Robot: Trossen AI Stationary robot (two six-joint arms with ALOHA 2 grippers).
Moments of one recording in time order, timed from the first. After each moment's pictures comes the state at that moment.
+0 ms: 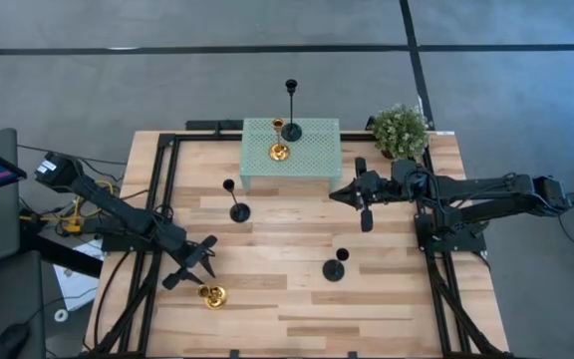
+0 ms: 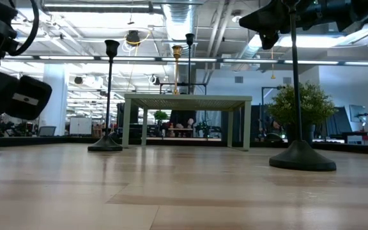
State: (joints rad) left arm -0.50 0.69 0.01 0.36 0.25 -0.03; right arm -0.11 0.96 0.58 0.22 -0.13 0.00
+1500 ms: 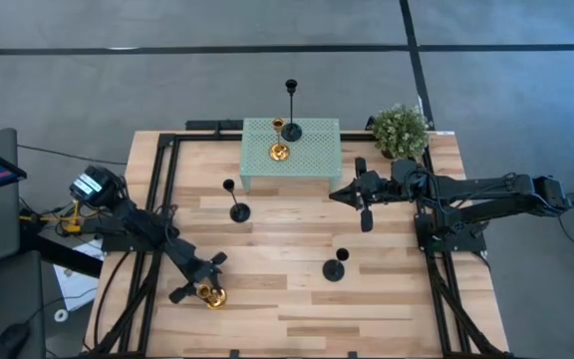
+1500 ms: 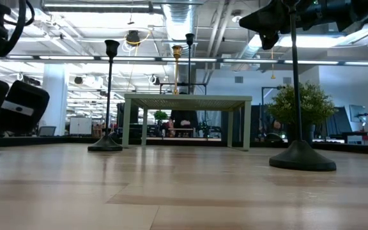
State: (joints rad) left arm -0.61 1.34 0.05 1.06 0.25 -0.08; right arm -0.11 0.96 0.58 0.22 -0.13 0.00
